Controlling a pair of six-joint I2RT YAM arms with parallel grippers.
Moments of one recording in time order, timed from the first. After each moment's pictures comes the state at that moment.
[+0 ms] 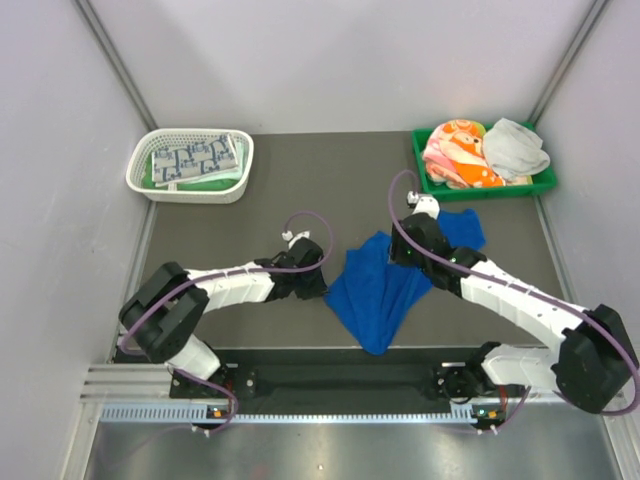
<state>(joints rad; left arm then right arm) -0.78 1.54 0.72 -0.12 -0.02 -0.95 0.67 1.17 0.77 -0.31 0.35 0.53</state>
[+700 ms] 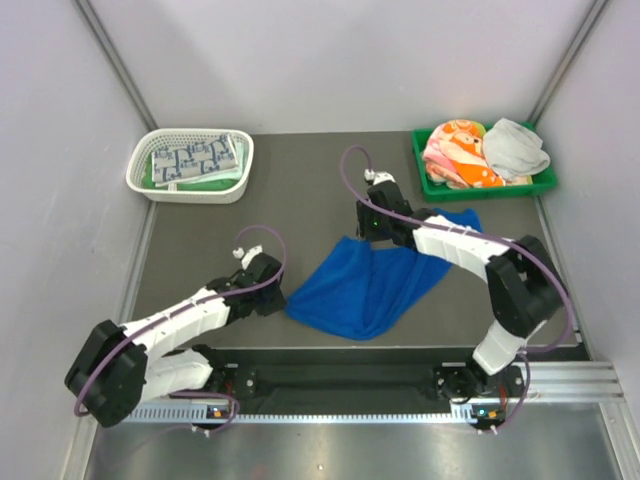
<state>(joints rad) -0.67 1.13 0.52 -0.38 -0.13 -0.96 0.61 1.63 1.07 -0.21 0.14 0.40</state>
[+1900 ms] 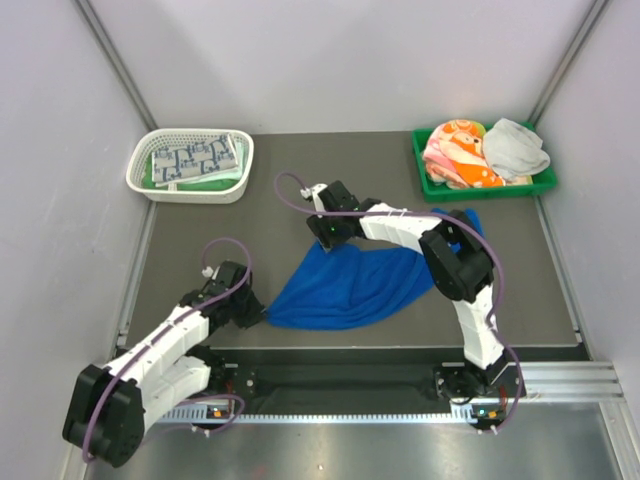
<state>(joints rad) -0.40 0.91 0.37 -0.52 0.03 -1.02 0.74 2.10 1.51 -0.34 -0.03 0.03</state>
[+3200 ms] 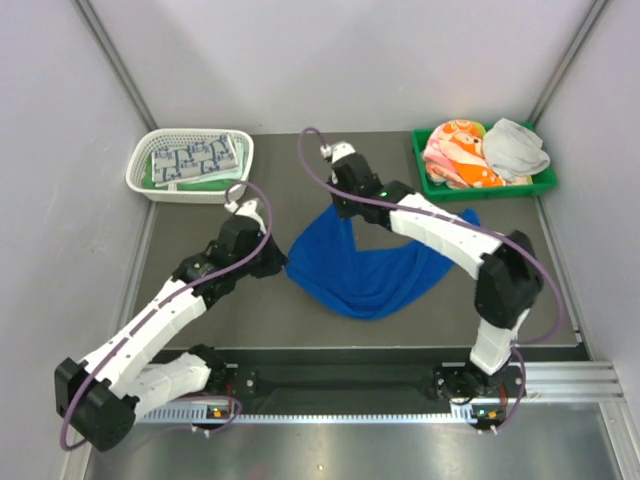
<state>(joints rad) -0.54 0.98 0.81 -0.53 0.00 -0.72 0.76 1.83 1.53 -0.44 0.22 0.17</state>
